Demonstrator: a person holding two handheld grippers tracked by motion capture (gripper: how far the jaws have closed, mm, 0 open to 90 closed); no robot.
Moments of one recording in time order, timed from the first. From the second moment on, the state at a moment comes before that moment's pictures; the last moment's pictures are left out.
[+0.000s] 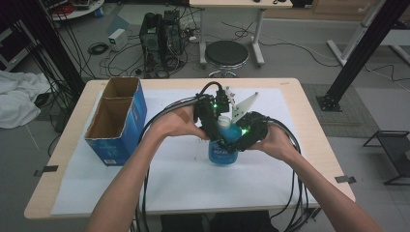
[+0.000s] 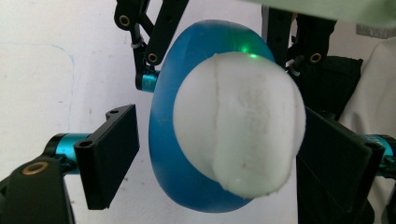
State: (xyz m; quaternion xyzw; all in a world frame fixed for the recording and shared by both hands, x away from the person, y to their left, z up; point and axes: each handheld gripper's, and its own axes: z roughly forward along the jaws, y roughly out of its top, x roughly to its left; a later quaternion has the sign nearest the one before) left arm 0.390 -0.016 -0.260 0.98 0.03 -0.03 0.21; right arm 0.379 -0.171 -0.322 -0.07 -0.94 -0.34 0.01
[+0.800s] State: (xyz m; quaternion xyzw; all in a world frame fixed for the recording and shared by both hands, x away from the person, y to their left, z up) left arm 0.387 -0.019 -0.264 0.98 0.02 -0.02 0.21; right arm 0.374 -0.166 -0.323 -0.09 -0.94 -0.34 0.04
